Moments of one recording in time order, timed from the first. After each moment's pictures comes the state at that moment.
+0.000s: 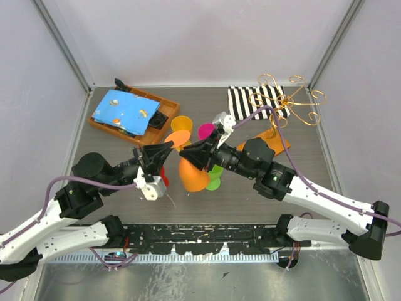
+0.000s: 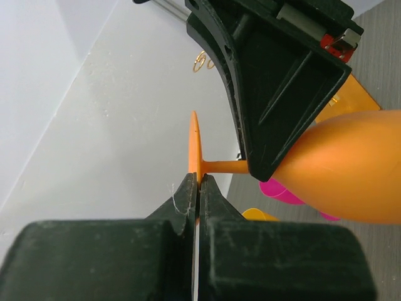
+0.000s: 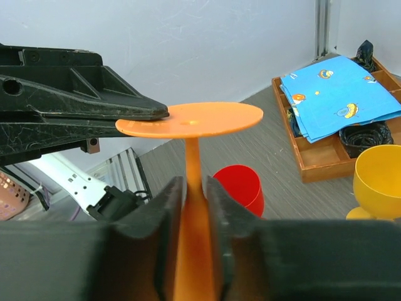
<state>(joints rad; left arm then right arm) -1.04 0.69 0.96 -0.20 0.08 0.99 1.03 1.02 0.97 0.16 -0.10 0.32</state>
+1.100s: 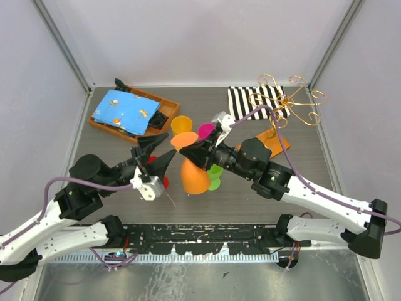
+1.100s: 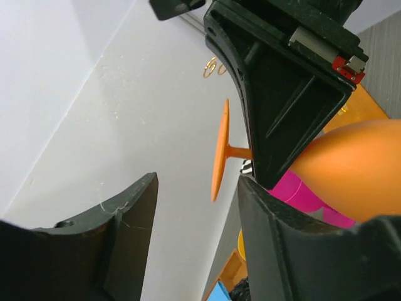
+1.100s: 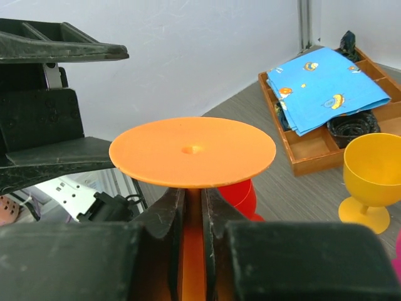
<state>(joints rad) -1.04 0.67 0.94 -0.15 0.07 0.99 1.04 1.05 0.97 0.15 -0.03 0.34</state>
